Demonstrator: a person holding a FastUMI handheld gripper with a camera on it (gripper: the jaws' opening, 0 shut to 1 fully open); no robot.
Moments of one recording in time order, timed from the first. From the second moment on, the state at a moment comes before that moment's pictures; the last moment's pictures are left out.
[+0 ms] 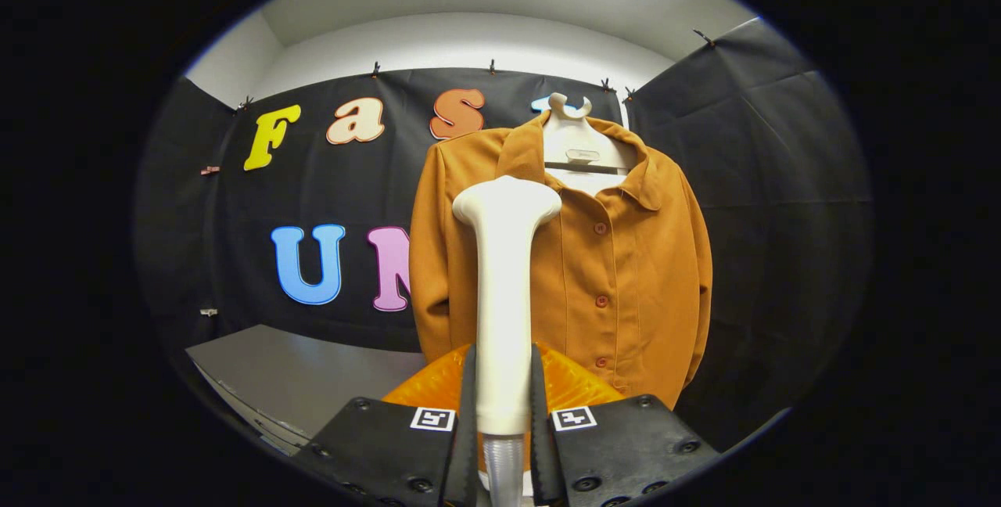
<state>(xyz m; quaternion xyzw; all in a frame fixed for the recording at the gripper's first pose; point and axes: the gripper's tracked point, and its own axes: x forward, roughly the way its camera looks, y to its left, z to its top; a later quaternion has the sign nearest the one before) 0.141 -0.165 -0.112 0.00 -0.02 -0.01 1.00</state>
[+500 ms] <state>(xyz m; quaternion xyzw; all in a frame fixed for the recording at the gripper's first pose) 0.122 -0.173 -0.174 0.00 0.04 -0.03 1.00</state>
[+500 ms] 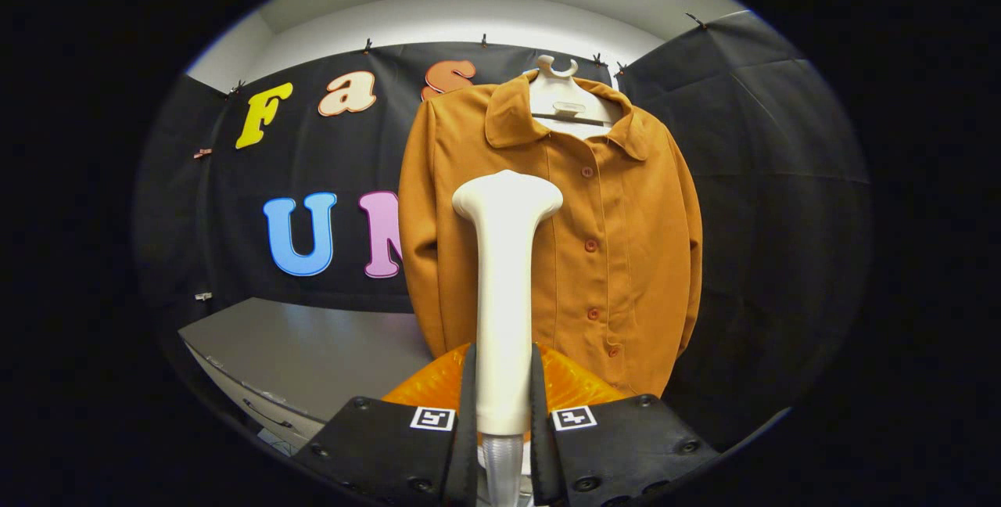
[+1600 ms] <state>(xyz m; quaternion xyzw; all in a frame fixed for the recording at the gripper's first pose) 0.043 -0.198 -0.352 0.03 0.24 -0.06 0.97</state>
